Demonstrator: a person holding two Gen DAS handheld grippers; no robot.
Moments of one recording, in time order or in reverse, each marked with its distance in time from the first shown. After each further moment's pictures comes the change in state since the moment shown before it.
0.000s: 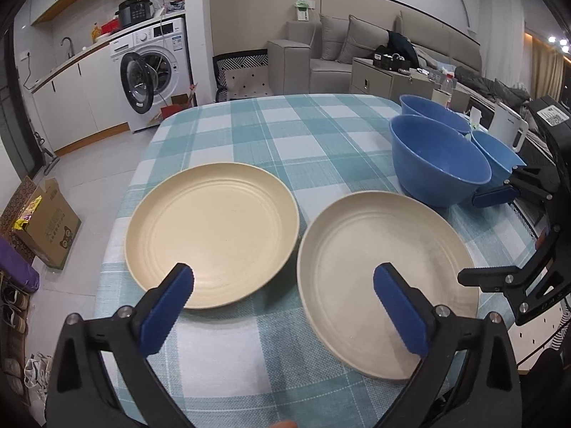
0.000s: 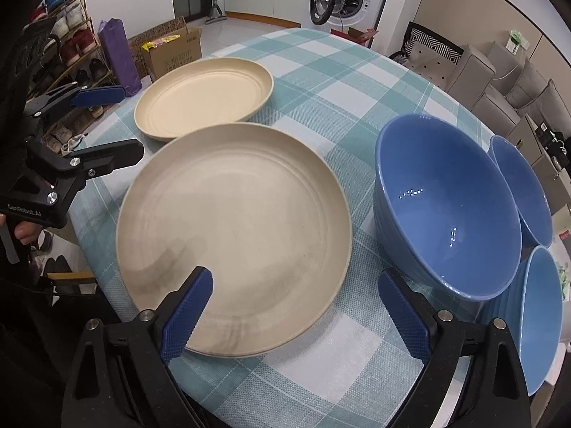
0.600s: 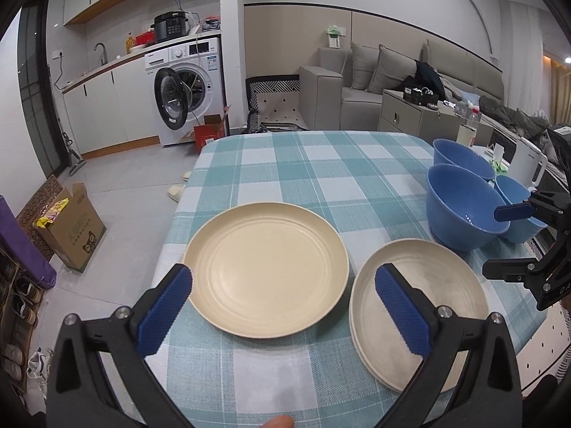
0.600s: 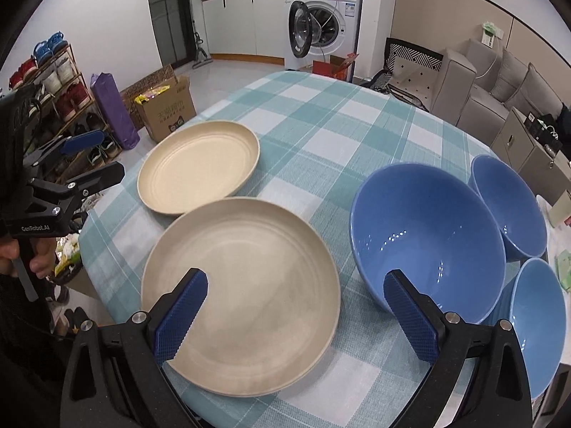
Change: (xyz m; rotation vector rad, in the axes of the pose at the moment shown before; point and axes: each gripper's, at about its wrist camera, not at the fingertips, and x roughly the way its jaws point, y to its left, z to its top) left arm -0.028 0.040 0.022 -0.069 -0.106 0.096; right arm -0.021 -0.023 0.039 0.132 -0.143 0.045
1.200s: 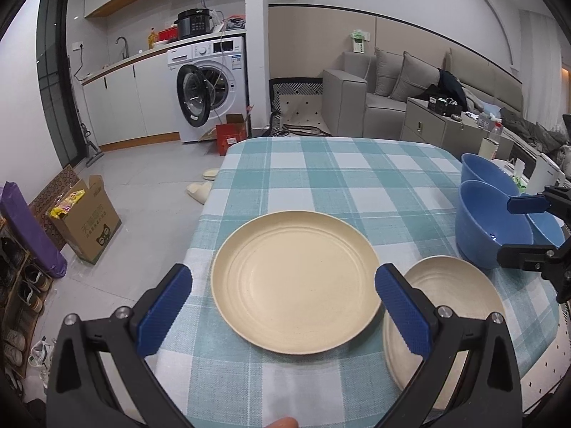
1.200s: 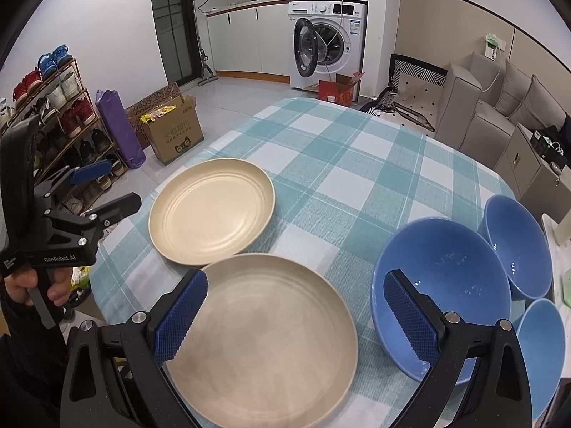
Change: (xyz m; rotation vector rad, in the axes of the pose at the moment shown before) left arm 0.011 0.026 0.006 -0.053 -0.003 0.077; right arm 0.000 0.015 0.047 -0.004 -0.065 0.020
